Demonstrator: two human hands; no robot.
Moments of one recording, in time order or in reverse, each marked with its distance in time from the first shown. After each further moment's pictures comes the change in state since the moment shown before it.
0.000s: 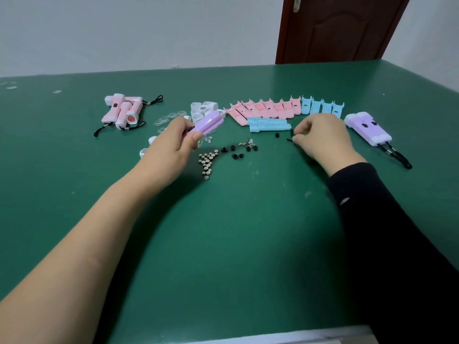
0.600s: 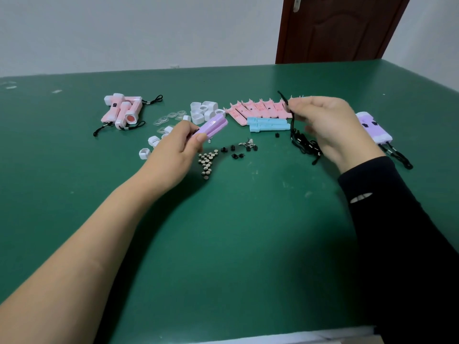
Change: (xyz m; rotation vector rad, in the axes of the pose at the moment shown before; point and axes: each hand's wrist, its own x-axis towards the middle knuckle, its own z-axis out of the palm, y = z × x) left_hand -0.003 0.005 0.007 -0.010 -0.007 -0.018; right_hand -0.006 -0.013 -0.017 0.966 -0.117 0.028
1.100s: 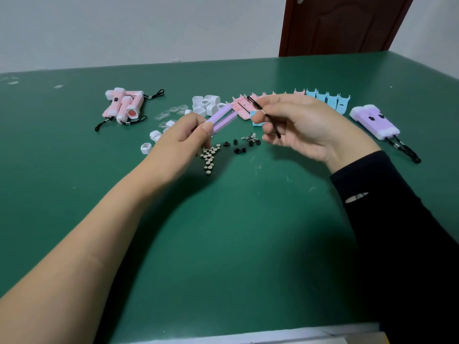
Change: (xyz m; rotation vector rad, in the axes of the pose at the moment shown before) left_hand -0.005 0.013 -0.004 -0.288 -0.087 0.001; right_hand -0.020 -0.017 0.032 0.291 -0.424 0.146
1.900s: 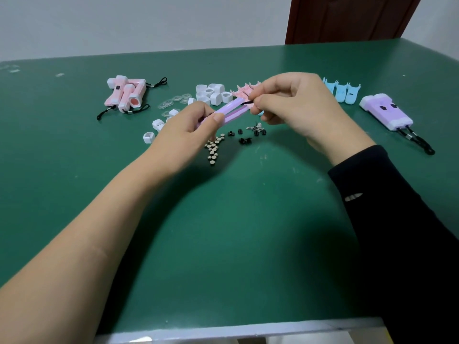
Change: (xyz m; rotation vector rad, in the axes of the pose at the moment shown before) left_hand 0.002 0.001 0.003 0.093 0.021 0.004; right_hand -0.003 0.001 0.020 -0.515 0.188 -0.243
